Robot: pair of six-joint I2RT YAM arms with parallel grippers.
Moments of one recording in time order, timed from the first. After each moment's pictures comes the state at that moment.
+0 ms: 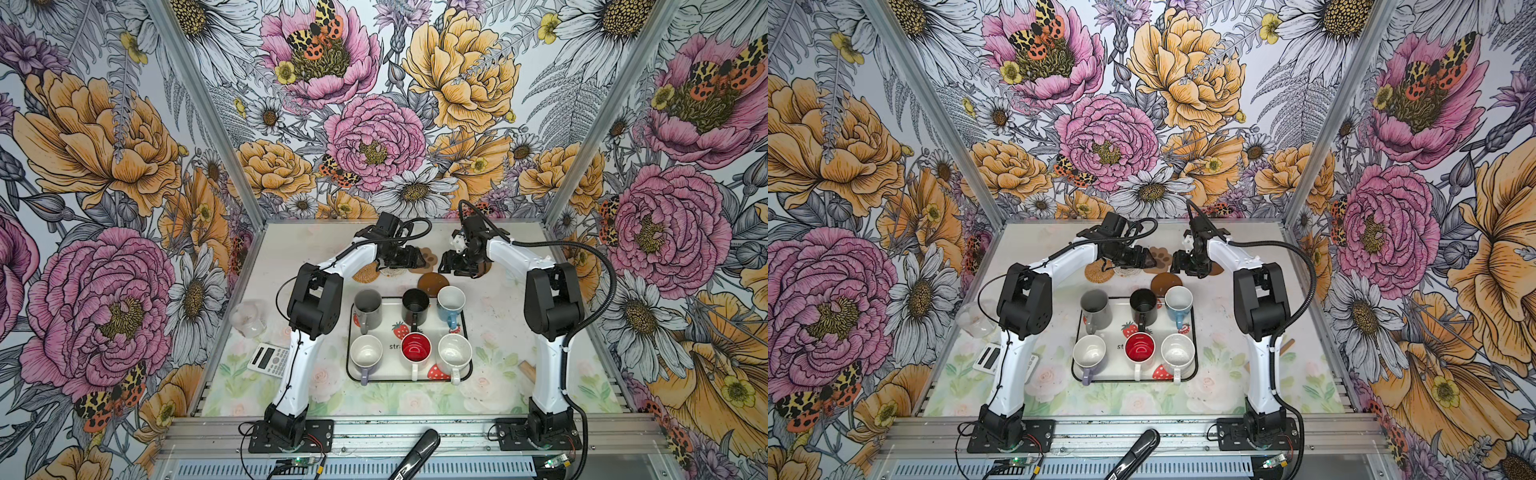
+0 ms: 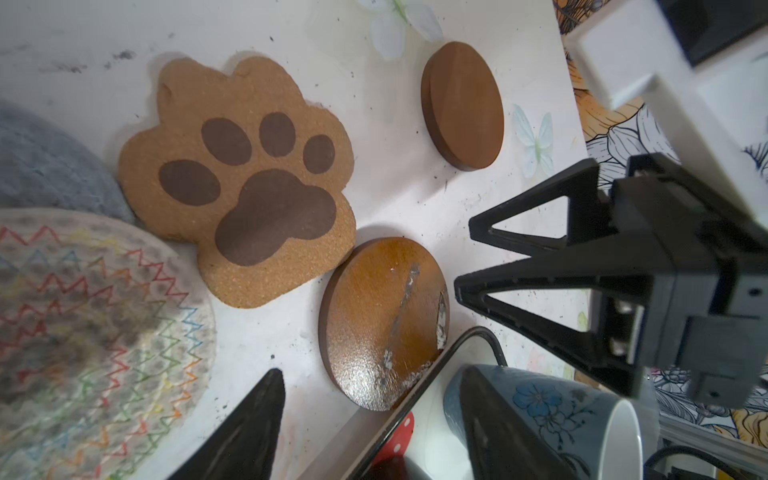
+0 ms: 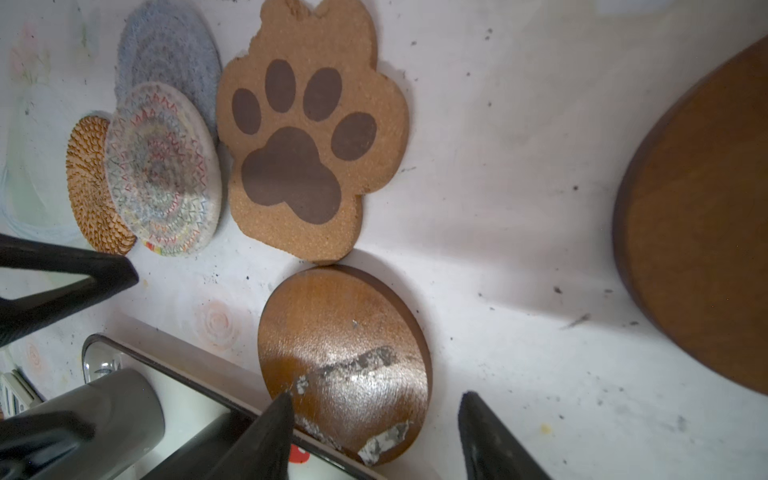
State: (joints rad) left arm -0.47 2.29 1.93 -0.62 0.54 -0.26; right arm 0.22 2.13 1.70 -0.80 -0.37 0.23
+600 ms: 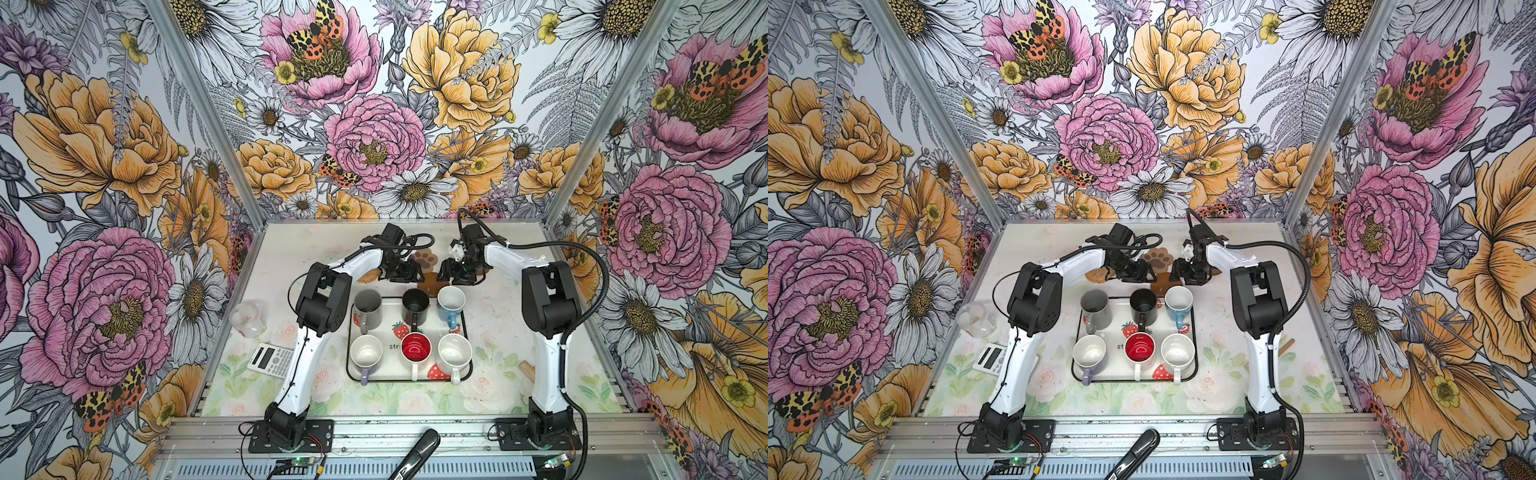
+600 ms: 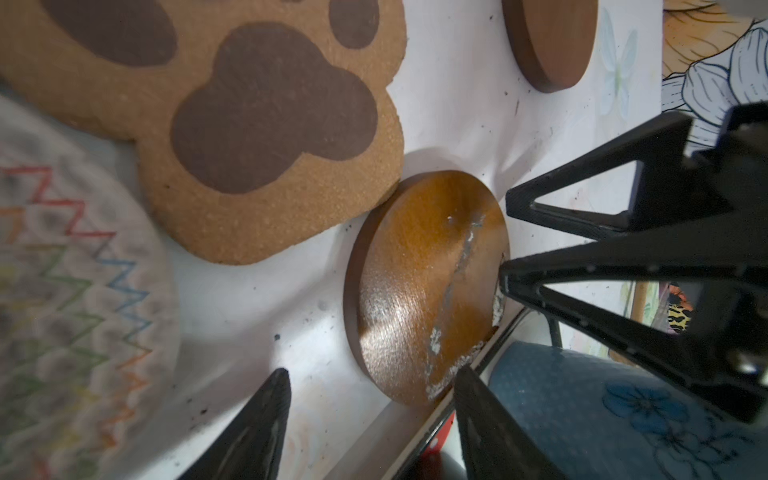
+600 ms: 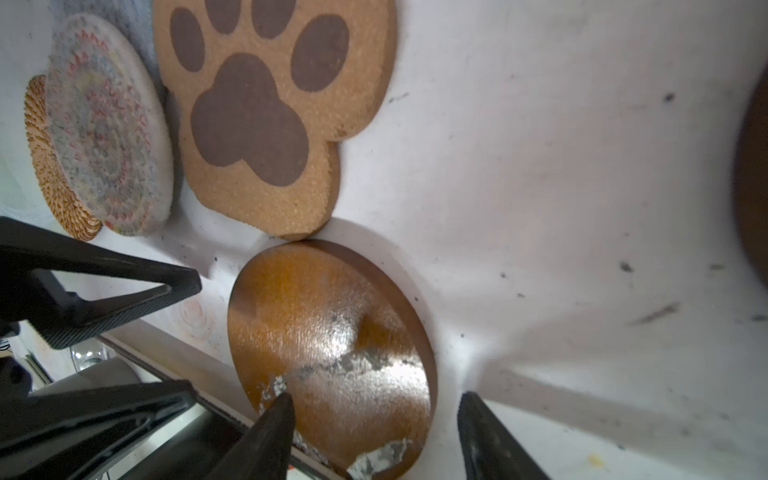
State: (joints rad) left arm -0.49 2.37 1.94 -0.71 0.54 -0.23; right arm 0.22 2.16 1.63 -0.76 -0.43 0.25
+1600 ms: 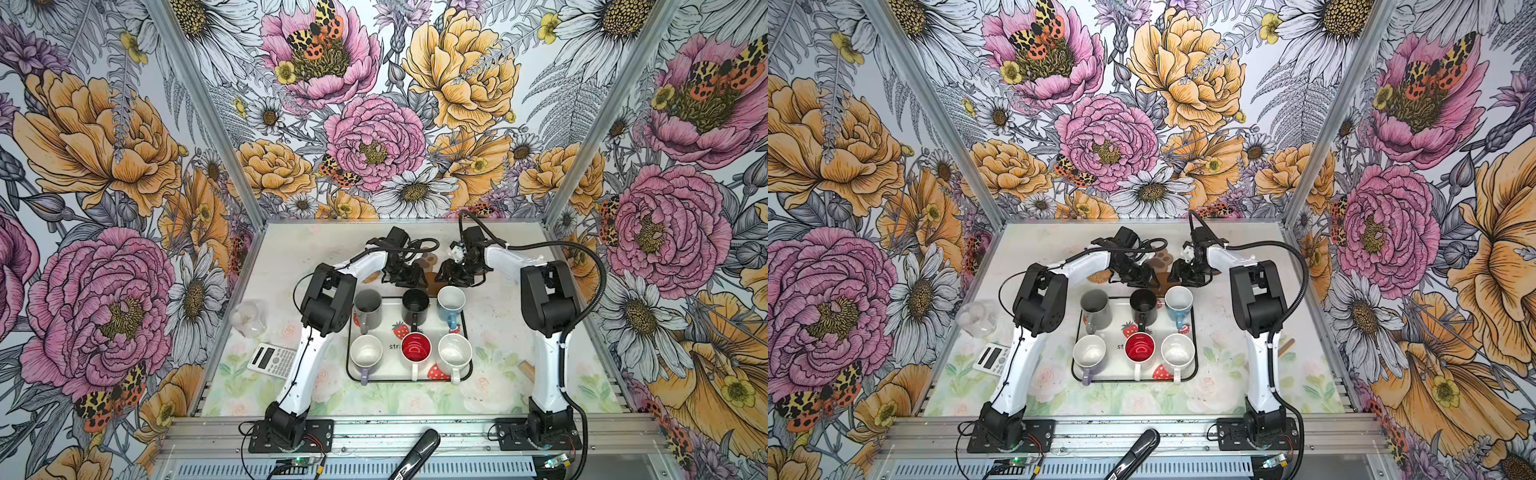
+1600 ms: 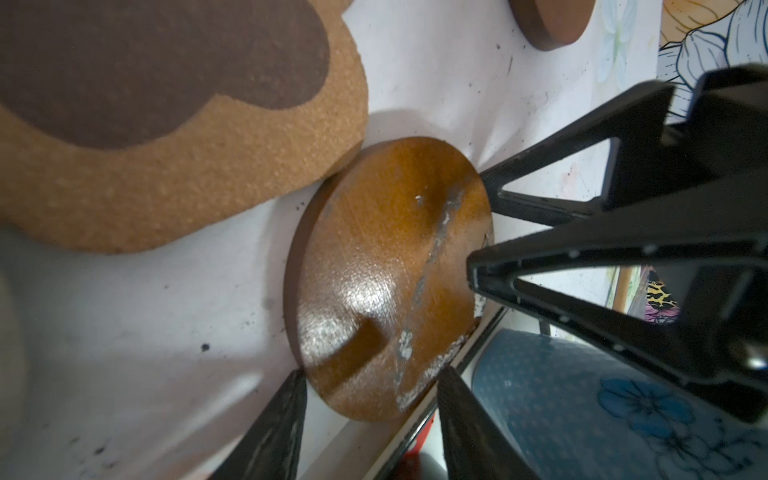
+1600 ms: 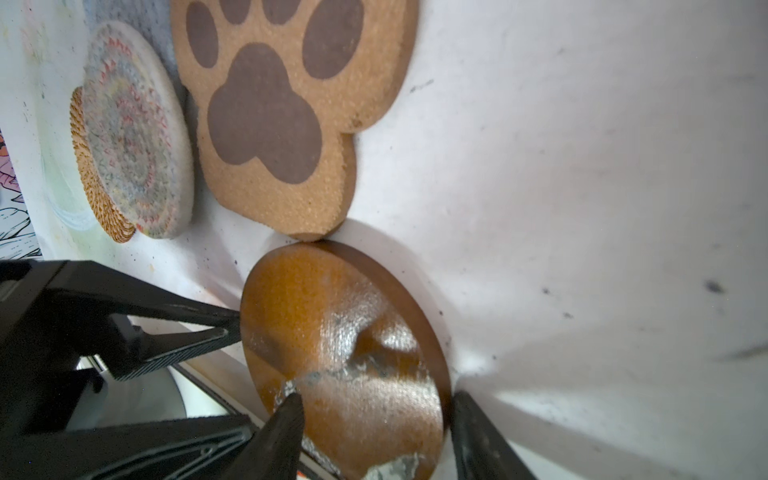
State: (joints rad) left arm -0.51 2.41 1.97 -0.75 0.60 -0.24; right arm 0.22 2.18 1.61 -0.70 -0.52 0.29
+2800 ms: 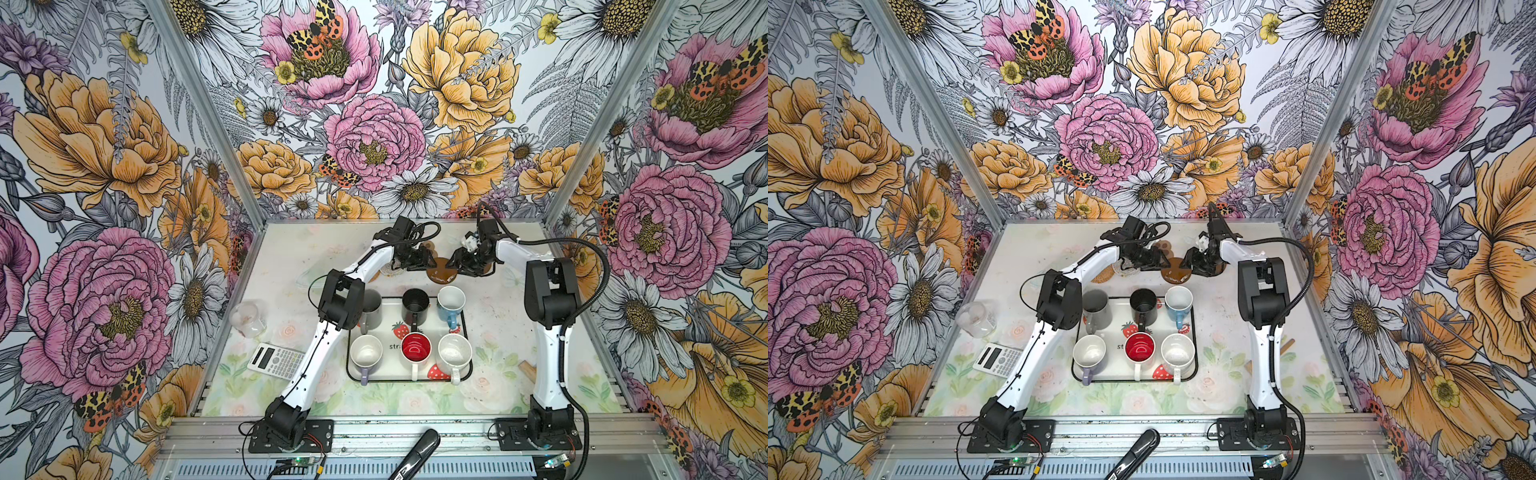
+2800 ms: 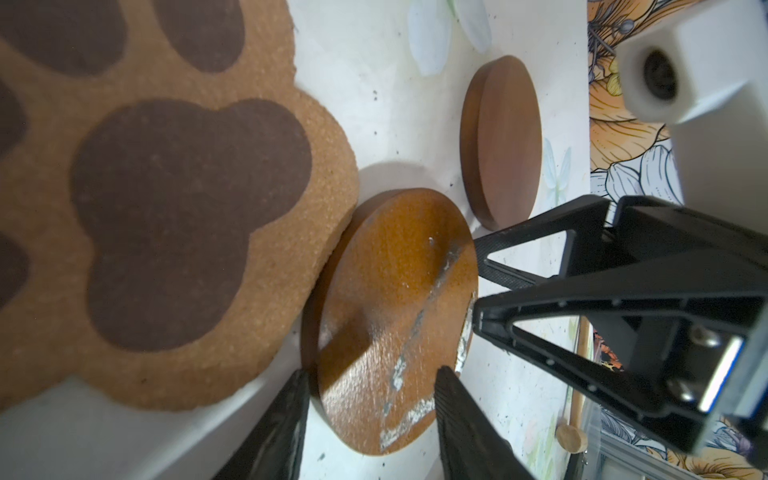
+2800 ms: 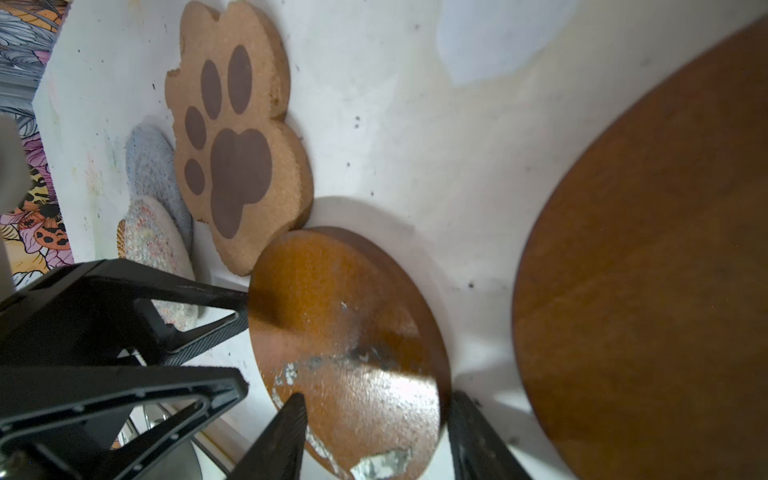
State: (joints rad) left arm -0.51 2.74 2.51 -0.76 0.63 -0.43; right arm 0.10 2.27 1.73 -0.66 -0.55 0.34
